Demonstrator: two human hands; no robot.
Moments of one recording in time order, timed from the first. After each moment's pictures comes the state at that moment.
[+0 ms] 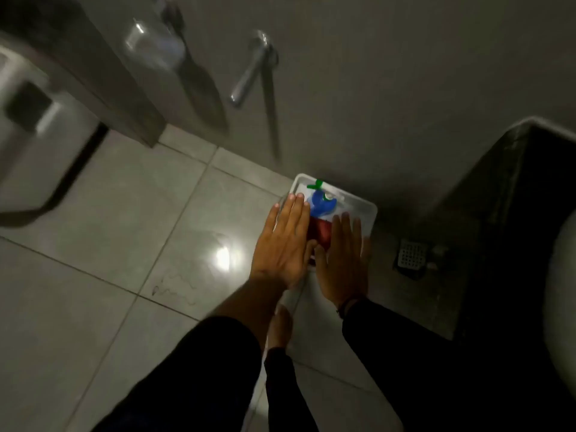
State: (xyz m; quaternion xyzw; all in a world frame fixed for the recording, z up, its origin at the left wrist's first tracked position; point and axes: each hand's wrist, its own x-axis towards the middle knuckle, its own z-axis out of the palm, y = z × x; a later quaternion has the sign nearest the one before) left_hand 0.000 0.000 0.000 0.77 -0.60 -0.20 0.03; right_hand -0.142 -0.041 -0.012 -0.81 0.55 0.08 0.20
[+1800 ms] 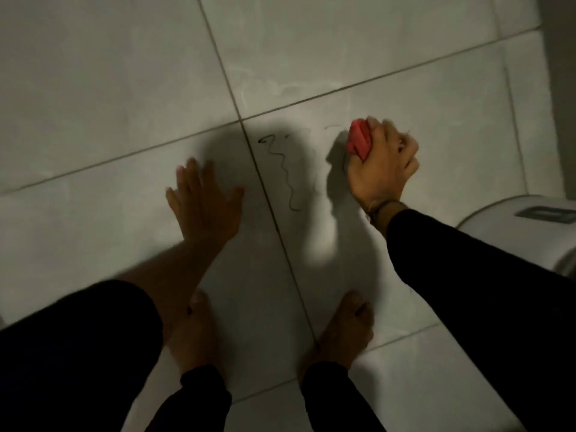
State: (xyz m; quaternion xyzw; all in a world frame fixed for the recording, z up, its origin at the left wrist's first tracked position) left_hand 0.149 0.454 -0.492 0.96 0.10 -0.23 0.11; right_hand 0.164 0.173 -0.448 -0.92 0.30 0.12 0.20
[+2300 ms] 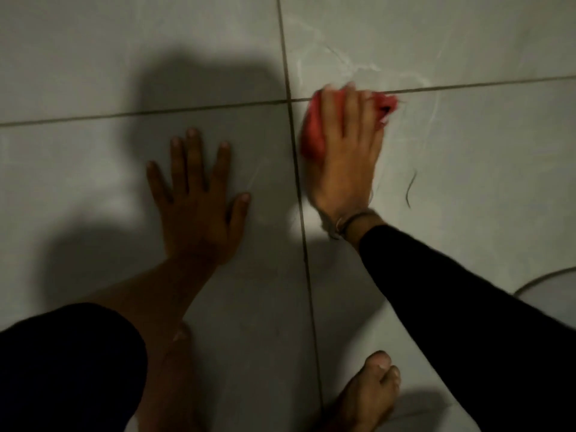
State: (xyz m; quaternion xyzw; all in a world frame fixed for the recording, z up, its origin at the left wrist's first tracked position) left_hand 0.138 0.506 -0.600 1.00 0.00 -0.06 0.06; right_hand 0.217 0.282 -0.573 -0.99 0.02 0.05 0.14
